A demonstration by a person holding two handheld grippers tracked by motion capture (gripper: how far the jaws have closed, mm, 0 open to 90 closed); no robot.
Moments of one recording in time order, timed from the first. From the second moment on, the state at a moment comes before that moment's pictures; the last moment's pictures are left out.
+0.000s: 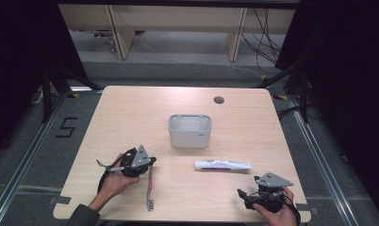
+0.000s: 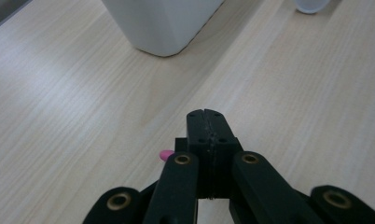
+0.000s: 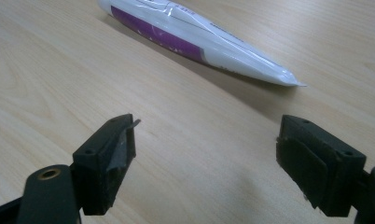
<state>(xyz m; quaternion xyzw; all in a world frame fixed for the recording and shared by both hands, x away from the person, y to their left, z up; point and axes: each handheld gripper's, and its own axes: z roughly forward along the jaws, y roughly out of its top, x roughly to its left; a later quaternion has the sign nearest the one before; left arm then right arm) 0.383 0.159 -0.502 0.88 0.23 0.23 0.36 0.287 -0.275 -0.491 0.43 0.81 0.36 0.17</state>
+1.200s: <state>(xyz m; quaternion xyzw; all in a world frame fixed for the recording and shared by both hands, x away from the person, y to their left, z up) 0.379 0.234 -0.509 0.88 0.28 0.20 0.32 0.287 -0.274 -0.492 0.43 0.81 0.36 0.18</state>
